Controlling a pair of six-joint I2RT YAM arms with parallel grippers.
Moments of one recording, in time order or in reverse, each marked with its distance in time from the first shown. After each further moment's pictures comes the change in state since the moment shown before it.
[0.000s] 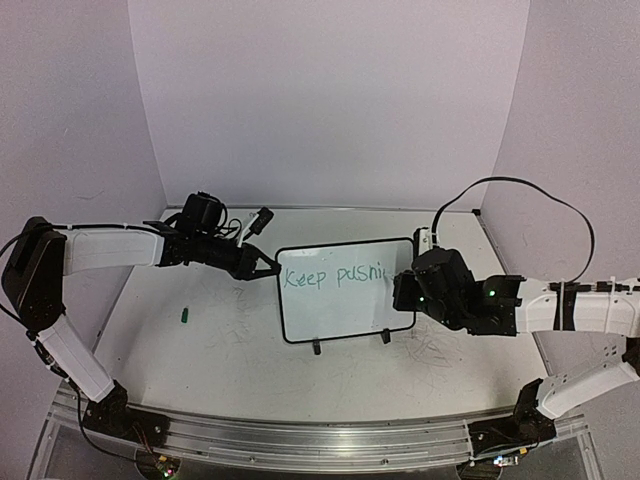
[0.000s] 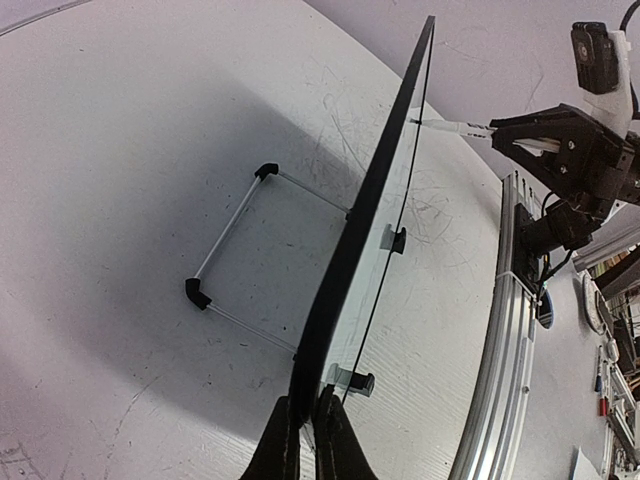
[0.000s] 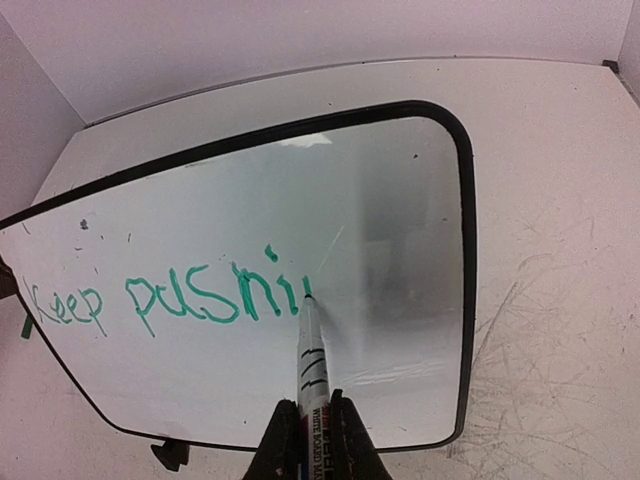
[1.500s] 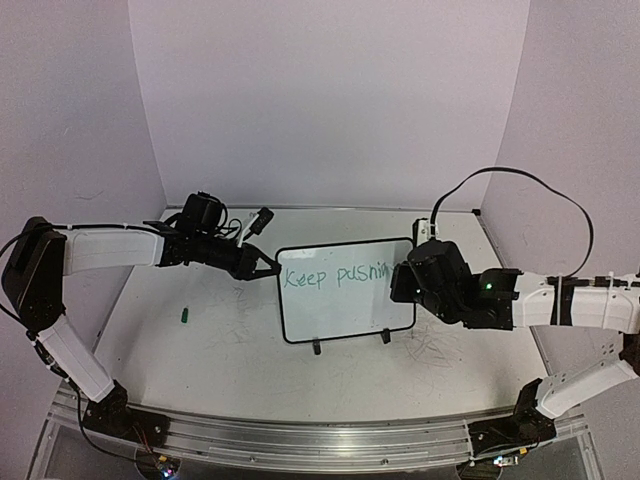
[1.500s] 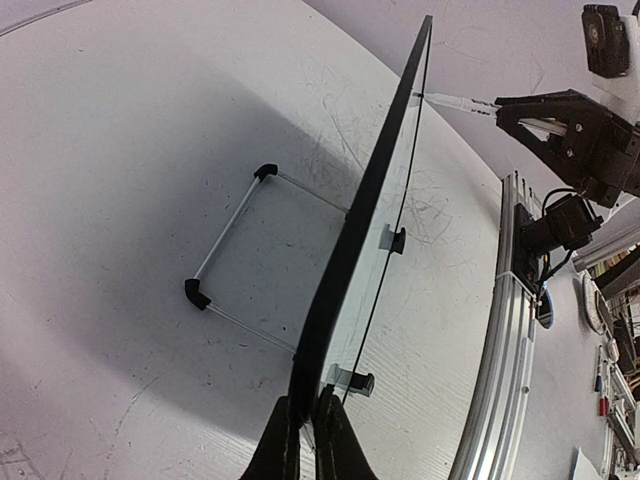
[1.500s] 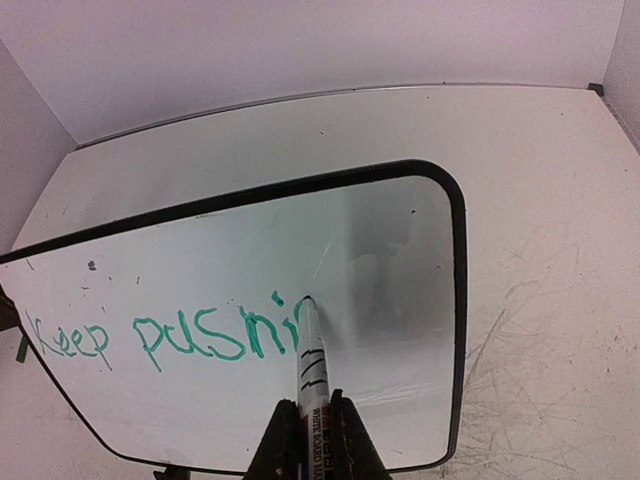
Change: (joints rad) left arm -0.001 0.000 0.000 0.000 0.000 0.000; right arm 0.000 0.029 0.057 -0.006 0.061 -0.023
